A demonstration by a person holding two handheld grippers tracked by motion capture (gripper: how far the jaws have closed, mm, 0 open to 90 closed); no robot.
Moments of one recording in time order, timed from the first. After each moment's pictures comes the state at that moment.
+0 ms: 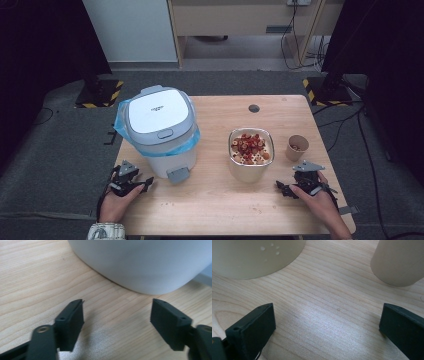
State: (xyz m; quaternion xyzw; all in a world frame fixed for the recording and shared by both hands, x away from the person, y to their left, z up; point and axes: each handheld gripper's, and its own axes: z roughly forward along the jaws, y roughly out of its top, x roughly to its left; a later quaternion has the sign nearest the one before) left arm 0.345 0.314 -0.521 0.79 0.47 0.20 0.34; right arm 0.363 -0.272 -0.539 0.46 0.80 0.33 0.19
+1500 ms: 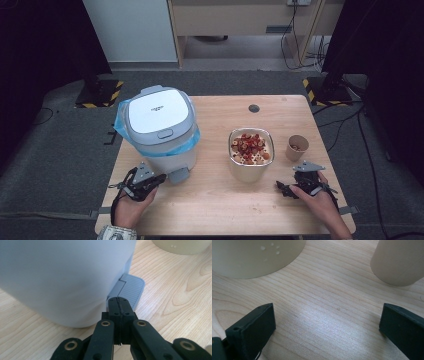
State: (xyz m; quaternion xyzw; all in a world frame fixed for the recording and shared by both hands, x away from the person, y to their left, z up) left arm 0.322 0.249 -0.487 0.82 0.38 0.20 0.38; right arm 0.363 -0.273 -0.539 0.46 0.80 0.33 0.19
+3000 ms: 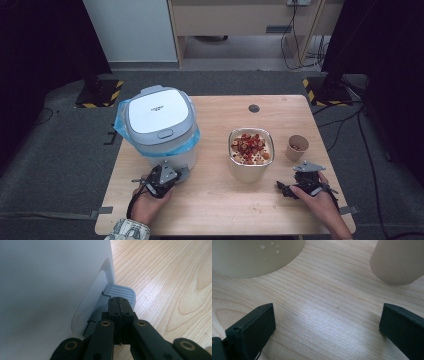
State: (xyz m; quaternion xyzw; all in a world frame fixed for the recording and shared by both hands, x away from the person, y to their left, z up) left arm 0.339 0.204 -0.501 0.86 0.31 0.24 0.33; right arm 0.362 -0.273 -0.539 0.47 0.80 0.33 0.19
